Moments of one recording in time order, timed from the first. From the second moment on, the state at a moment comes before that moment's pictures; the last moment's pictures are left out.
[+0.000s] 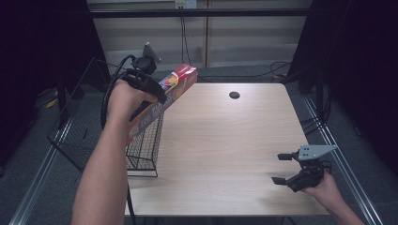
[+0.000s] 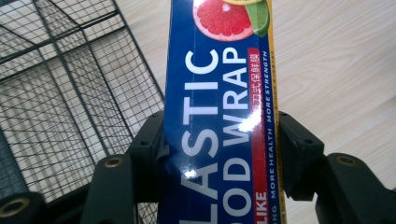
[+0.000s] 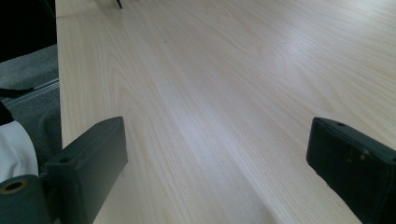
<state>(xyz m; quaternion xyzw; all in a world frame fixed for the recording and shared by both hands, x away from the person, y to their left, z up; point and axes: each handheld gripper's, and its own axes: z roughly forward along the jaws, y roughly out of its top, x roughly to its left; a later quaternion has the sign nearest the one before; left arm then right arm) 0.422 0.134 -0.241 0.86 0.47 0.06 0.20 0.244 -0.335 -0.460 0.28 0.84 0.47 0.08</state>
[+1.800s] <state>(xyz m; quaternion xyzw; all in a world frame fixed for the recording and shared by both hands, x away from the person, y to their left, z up) 0.412 0.201 -0.226 0.81 0.54 0.09 0.19 0.244 -0.333 -0.460 0.28 0.83 0.47 0.08</state>
